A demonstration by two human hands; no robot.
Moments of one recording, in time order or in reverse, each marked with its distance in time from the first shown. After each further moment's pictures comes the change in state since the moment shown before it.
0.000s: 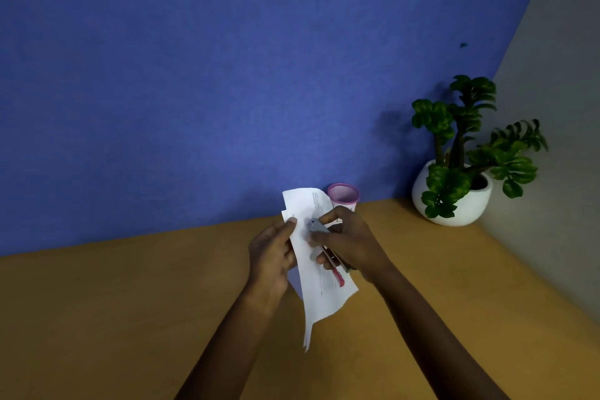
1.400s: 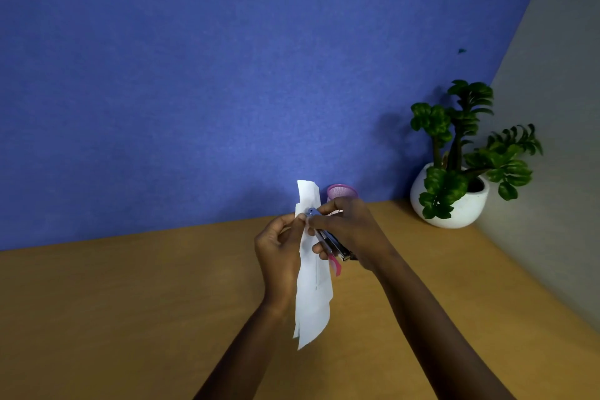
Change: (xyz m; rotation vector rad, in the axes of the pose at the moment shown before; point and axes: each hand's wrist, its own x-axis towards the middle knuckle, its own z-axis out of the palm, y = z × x) left_hand -0.025 -0.006 0.015 0.199 0.120 0.406; right_hand -0.008 -0.022 -0.003 0.037 0.039 -0.043
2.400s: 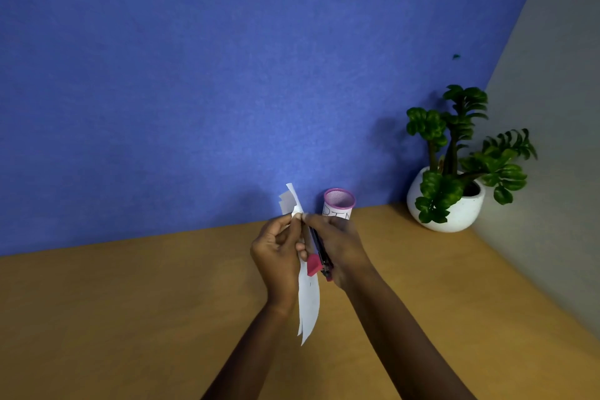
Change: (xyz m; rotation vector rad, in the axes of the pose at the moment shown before) left_hand 0.009 -0.016 0.008 -0.090 0.076 0.150; right_hand -0.008 0.009 0.021 0.579 0.028 0.087
